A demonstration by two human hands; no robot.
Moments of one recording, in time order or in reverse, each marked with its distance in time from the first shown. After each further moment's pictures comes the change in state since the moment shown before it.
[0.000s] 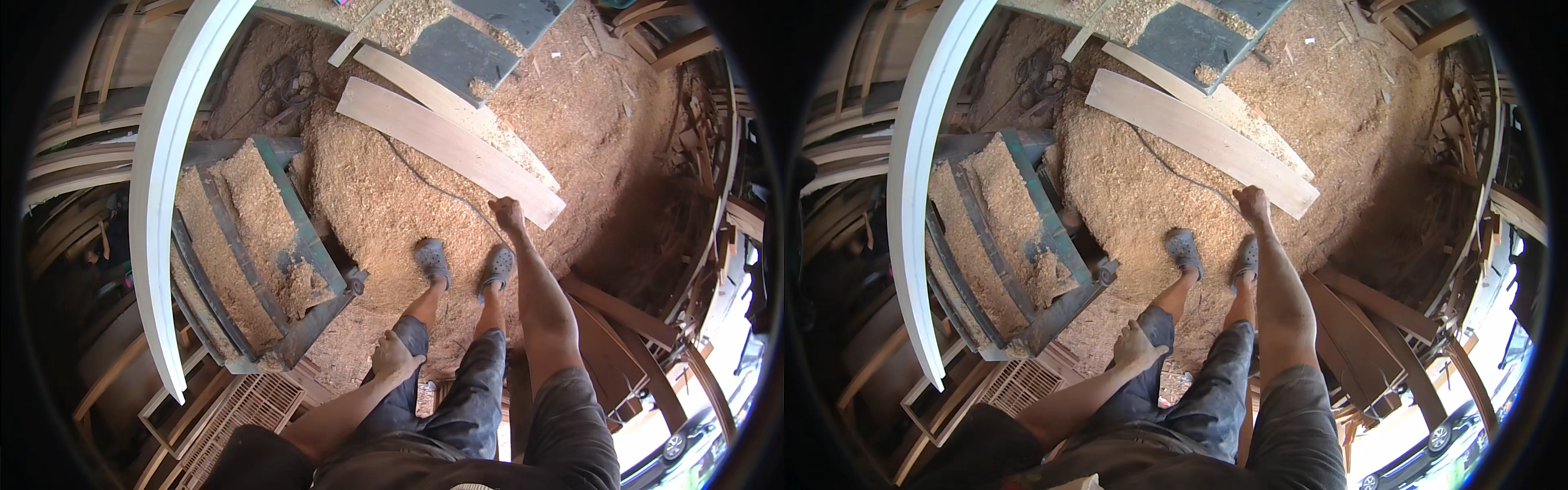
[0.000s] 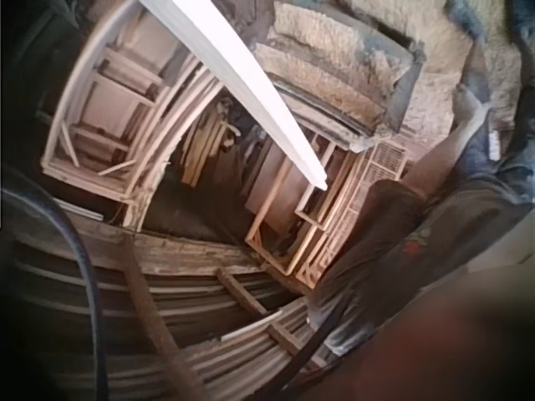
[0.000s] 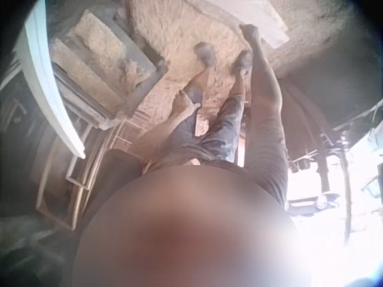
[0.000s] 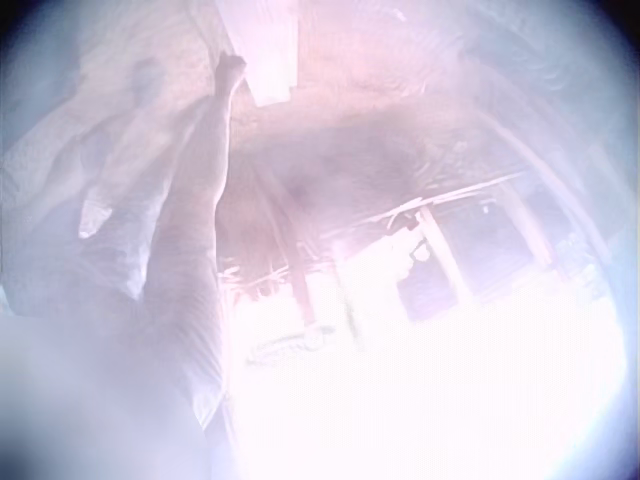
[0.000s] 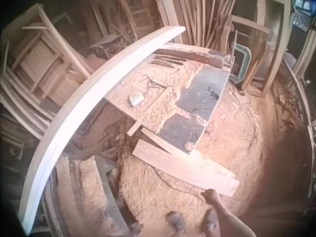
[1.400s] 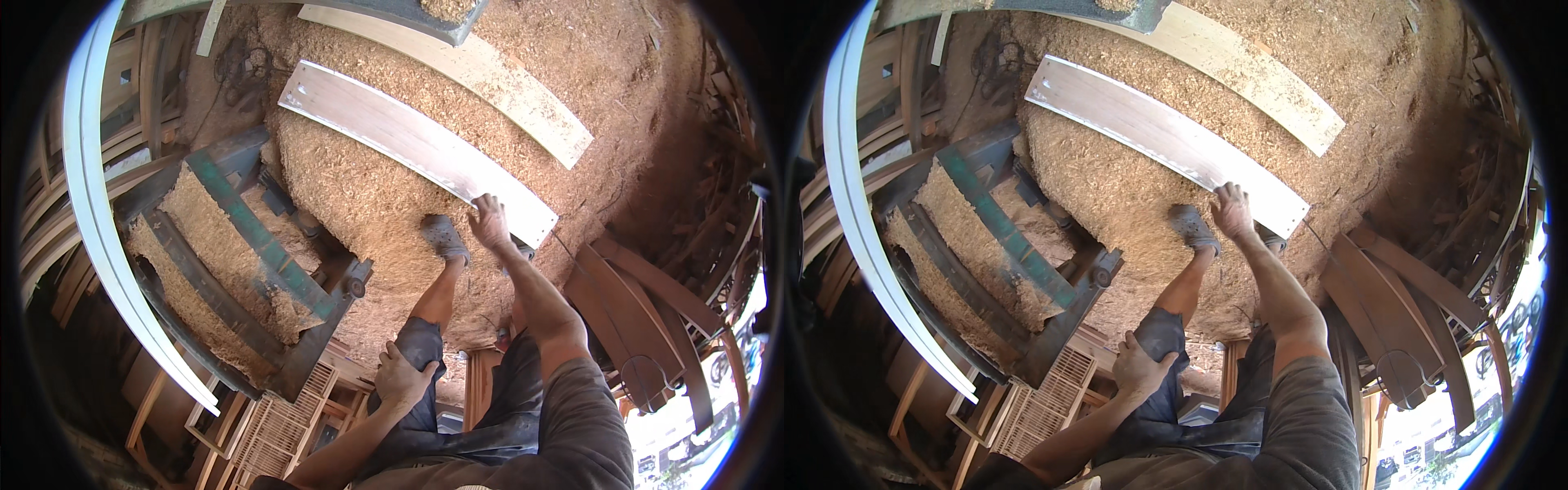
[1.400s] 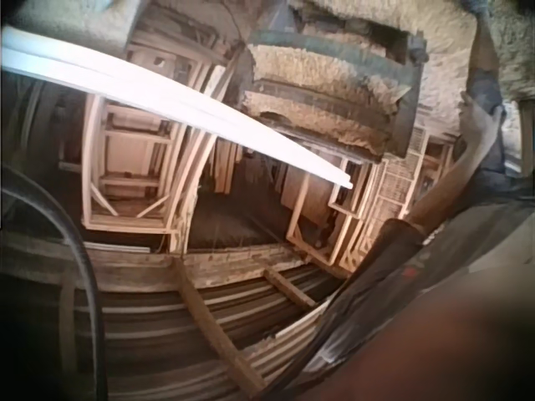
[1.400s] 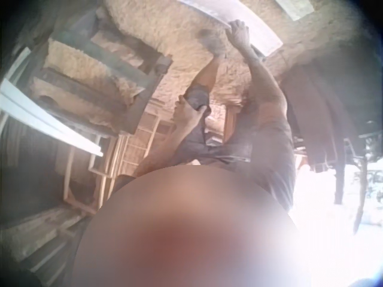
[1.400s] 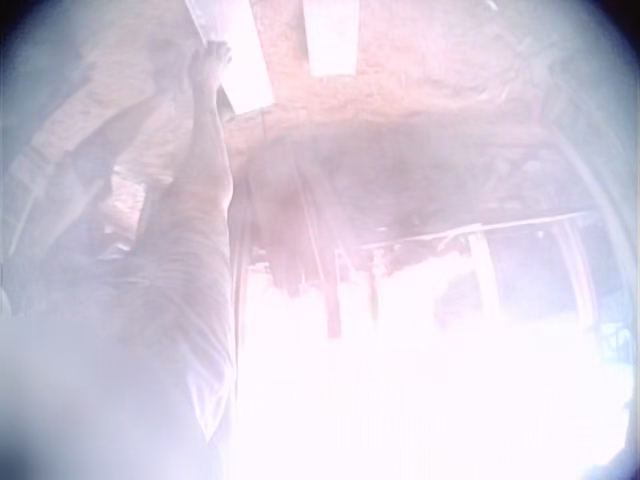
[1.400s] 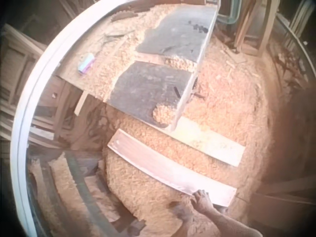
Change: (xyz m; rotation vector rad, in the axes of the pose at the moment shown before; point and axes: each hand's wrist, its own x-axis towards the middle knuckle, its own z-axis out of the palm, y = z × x) left_hand 0.025 0.026 -0.006 0.099 -0.030 -0.122; right_hand -0.050 0.040 0.160 -0.178 -0.056 -0.247
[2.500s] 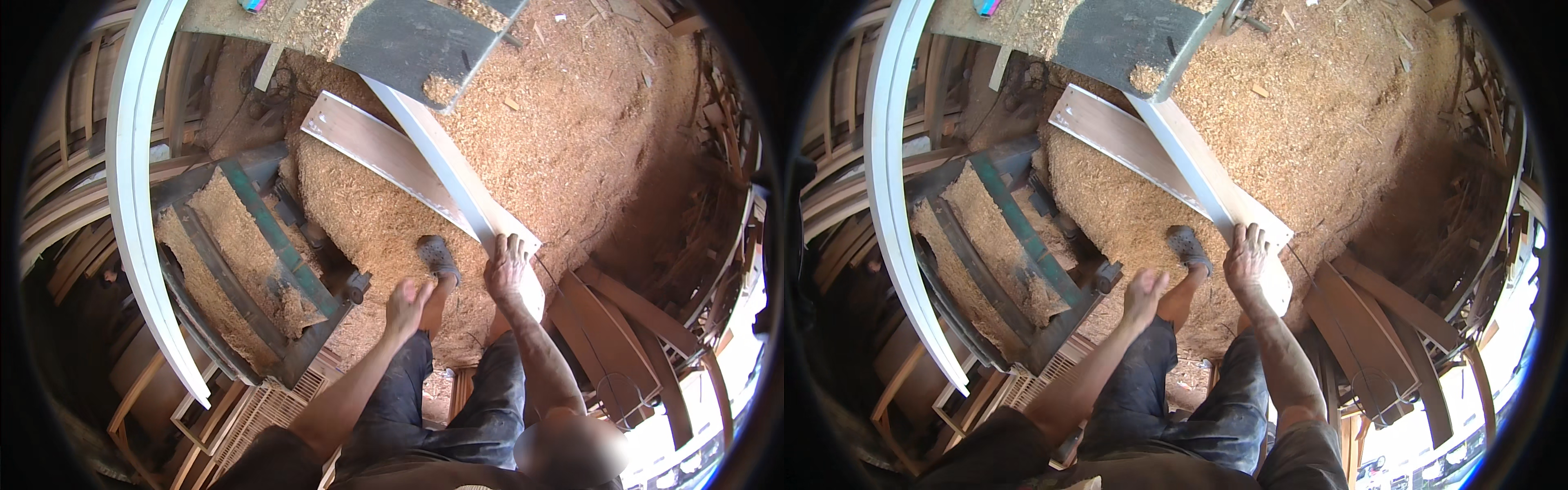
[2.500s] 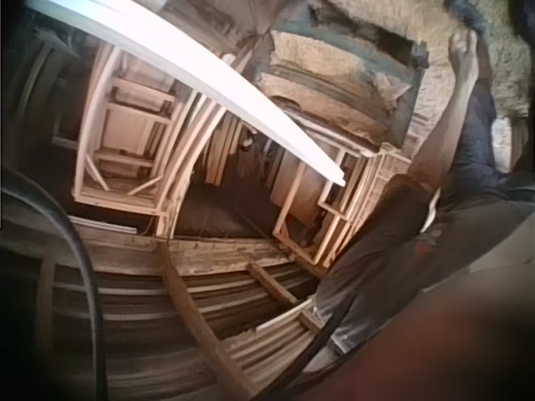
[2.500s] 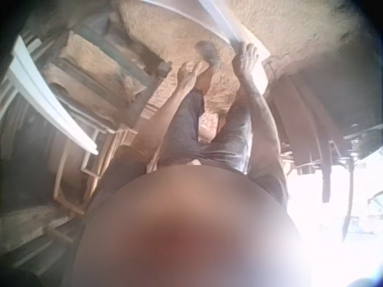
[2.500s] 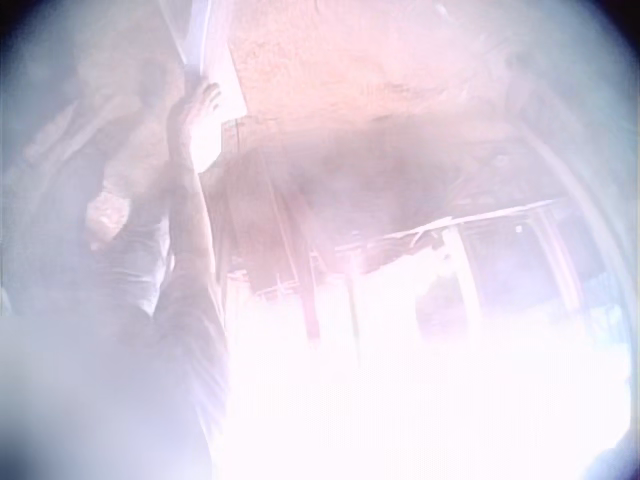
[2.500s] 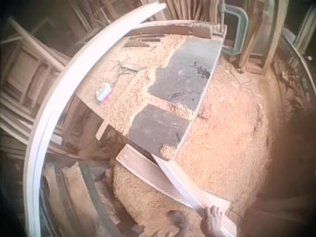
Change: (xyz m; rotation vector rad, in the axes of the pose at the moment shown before) left_hand 0.091 0.075 -0.056 -0.832 0.062 0.327; right_hand -0.081 -0.075 -0.183 -0.143 0.241 0.094
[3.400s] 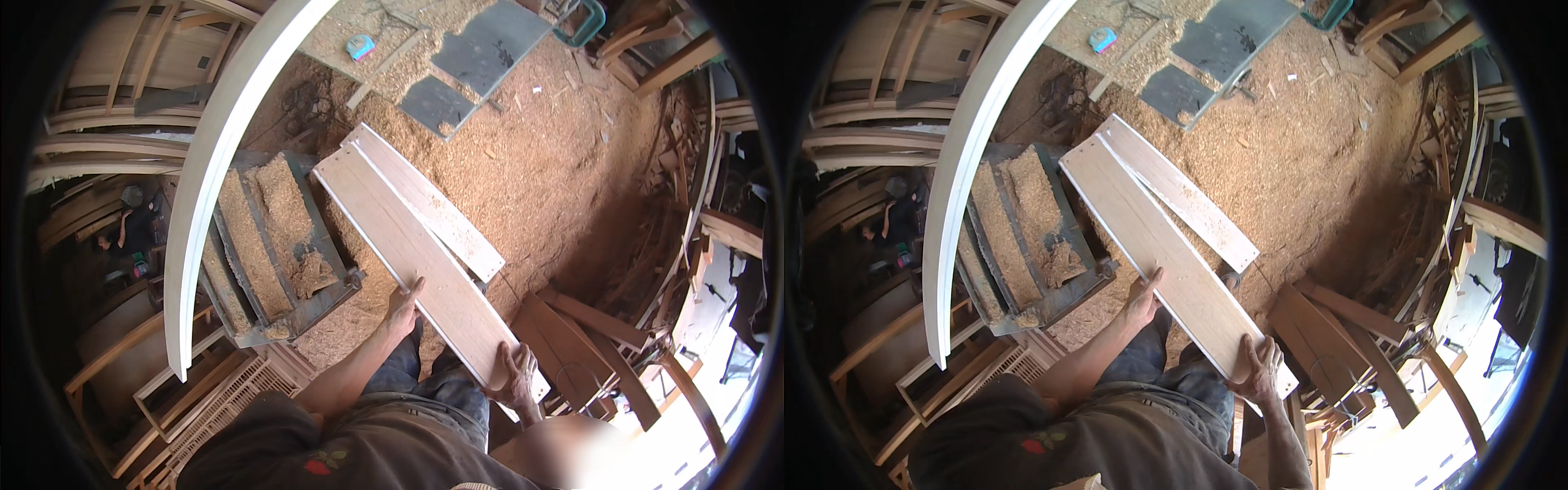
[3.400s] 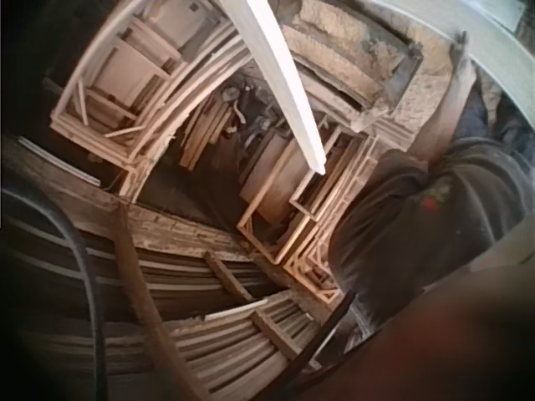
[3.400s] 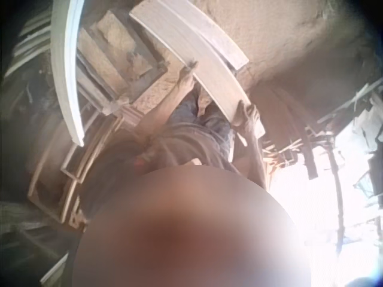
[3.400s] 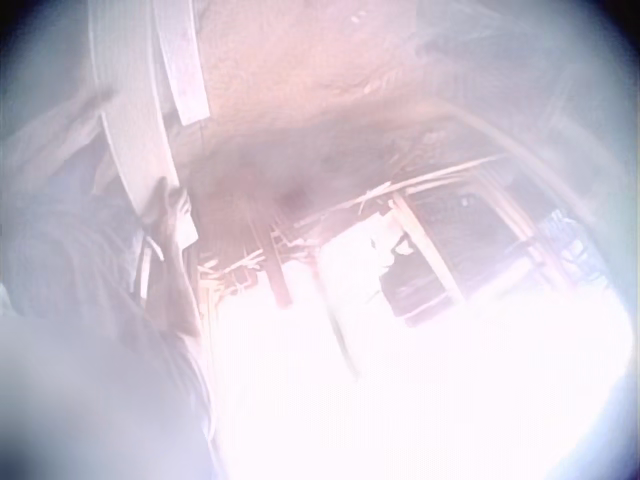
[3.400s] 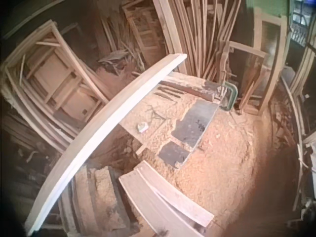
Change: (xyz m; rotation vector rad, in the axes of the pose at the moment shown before) left_hand -0.154 0.029 -0.005 -1.120 -0.164 -0.045; right_hand -0.311 0.025 -0.283 0.078 -0.454 -0.006
